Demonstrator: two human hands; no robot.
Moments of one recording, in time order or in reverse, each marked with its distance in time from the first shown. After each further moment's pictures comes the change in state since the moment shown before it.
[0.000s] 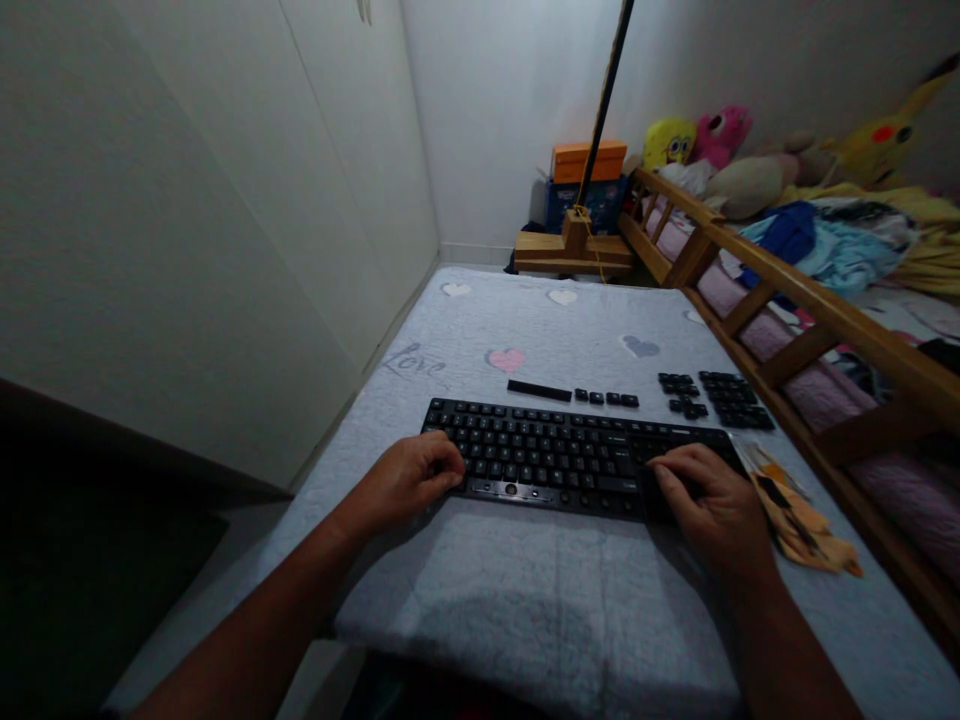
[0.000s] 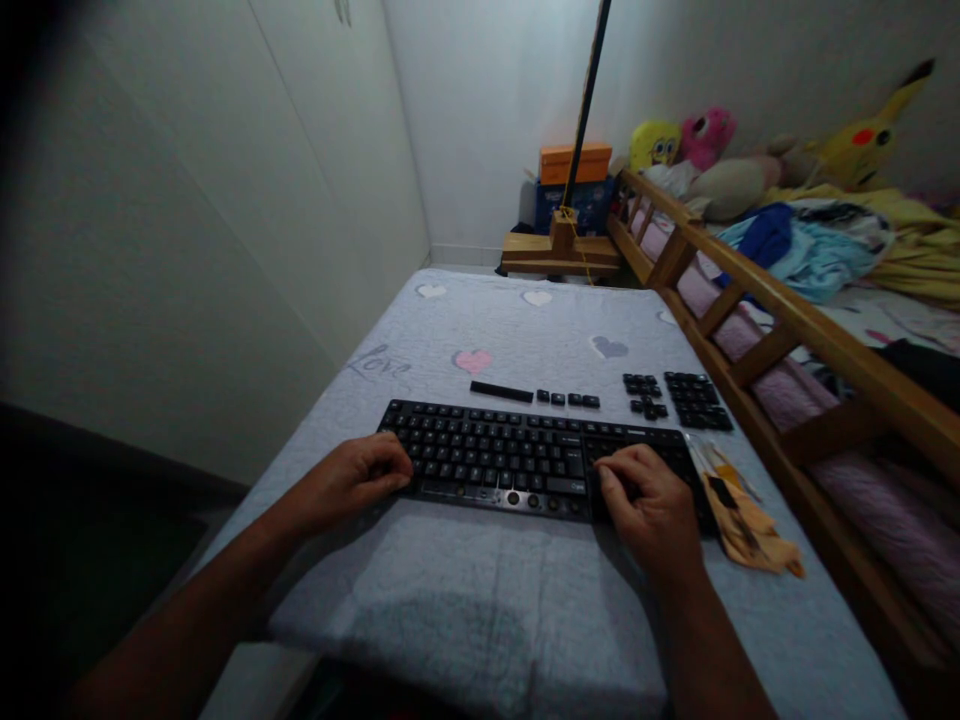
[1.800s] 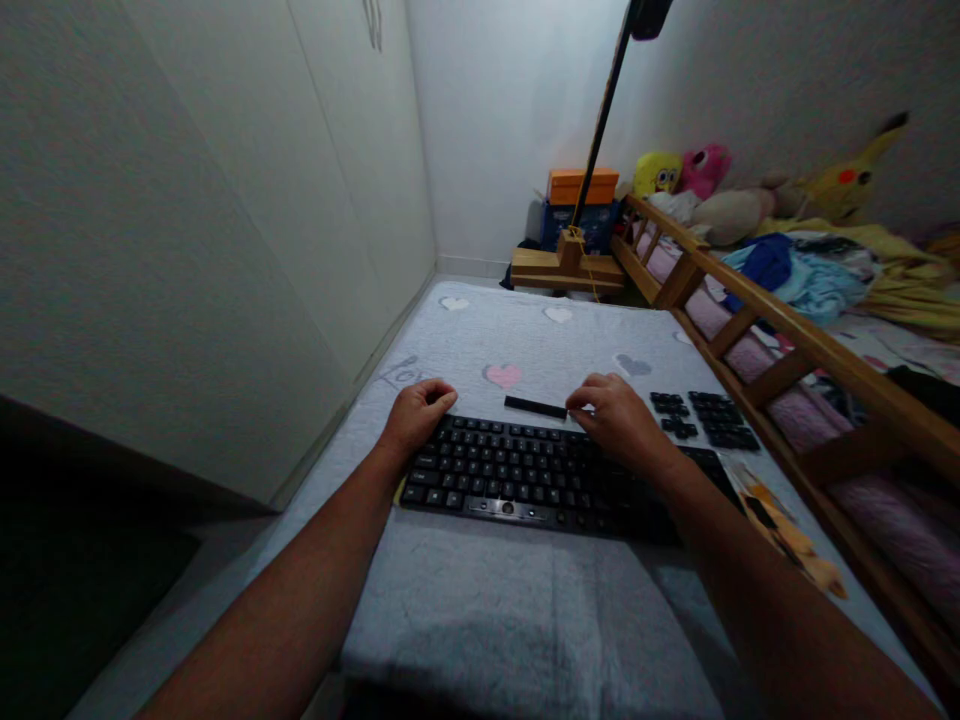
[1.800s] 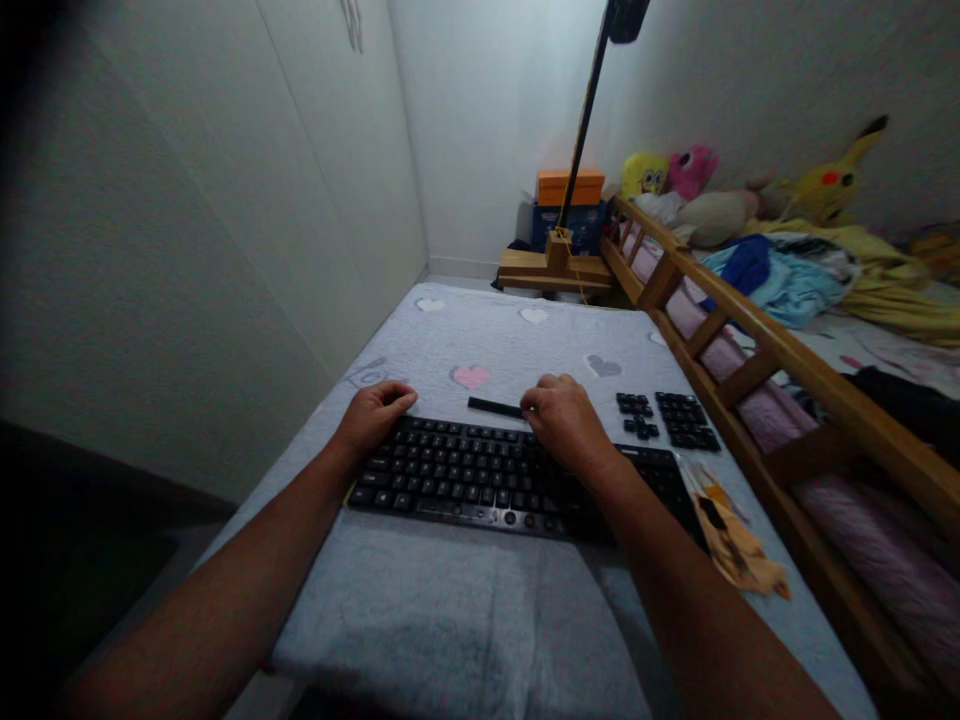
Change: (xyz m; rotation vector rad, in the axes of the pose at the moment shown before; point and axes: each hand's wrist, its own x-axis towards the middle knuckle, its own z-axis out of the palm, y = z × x) left_hand 0.093 -0.062 -0.004 -0.317 0.508 -0.102; right_hand 0.127 -0.046 0.046 -0.379 -0.411 -0.214
